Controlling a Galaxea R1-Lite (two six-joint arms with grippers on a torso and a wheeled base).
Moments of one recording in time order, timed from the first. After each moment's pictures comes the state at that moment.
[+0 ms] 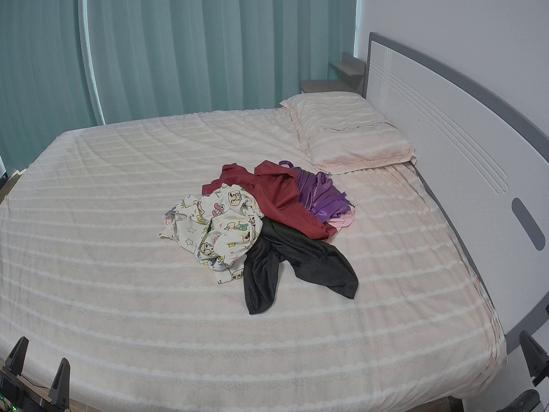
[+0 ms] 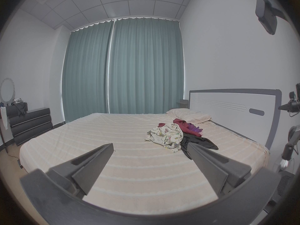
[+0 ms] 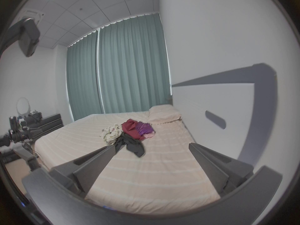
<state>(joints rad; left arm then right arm) 0.00 0.02 -0.02 0.00 0.01 -0.01 0.04 0.23 -0.22 0.07 0.13 0.07</state>
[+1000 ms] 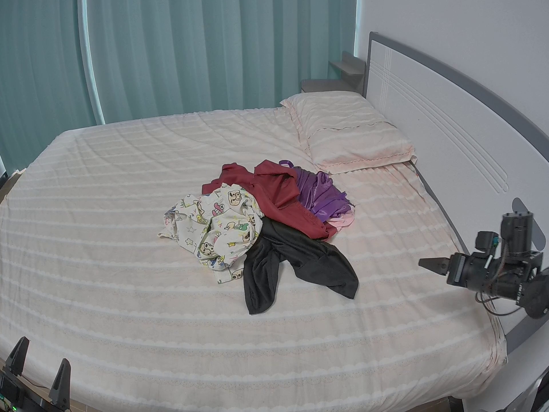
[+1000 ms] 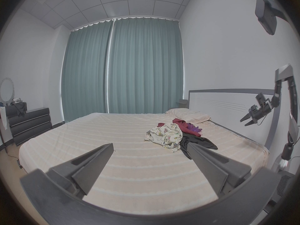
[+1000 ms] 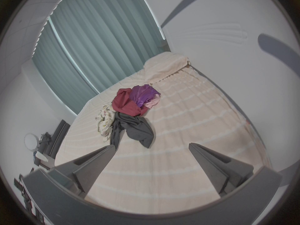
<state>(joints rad) 0.00 0.02 -0.02 0.00 0.01 -0.01 0.12 1.66 -0.40 -0.72 0.18 0.37</state>
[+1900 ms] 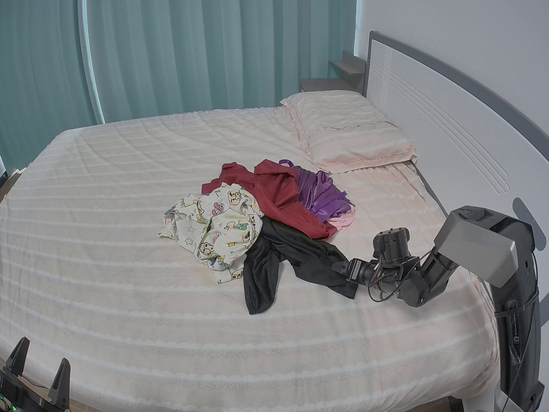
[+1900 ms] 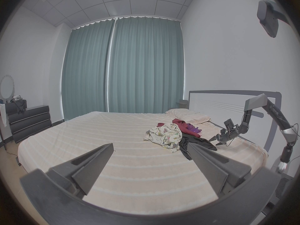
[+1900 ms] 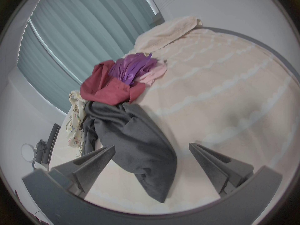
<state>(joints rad) 0.00 0.02 -0.02 0.00 0.01 -0.03 0.34 2.51 -1.11 -0.77 0.02 0.57</state>
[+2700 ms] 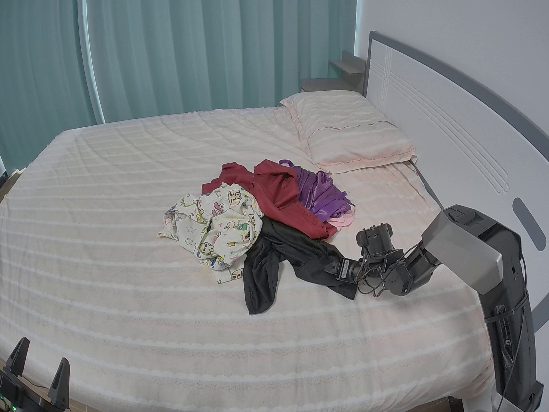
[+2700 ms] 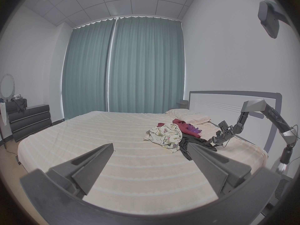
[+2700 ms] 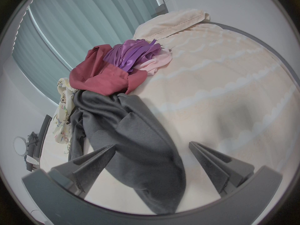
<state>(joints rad) 0.00 0.02 -0.02 0.00 0.01 -0.04 0.37 2.58 -1.34 -0.52 -0.04 0.53</state>
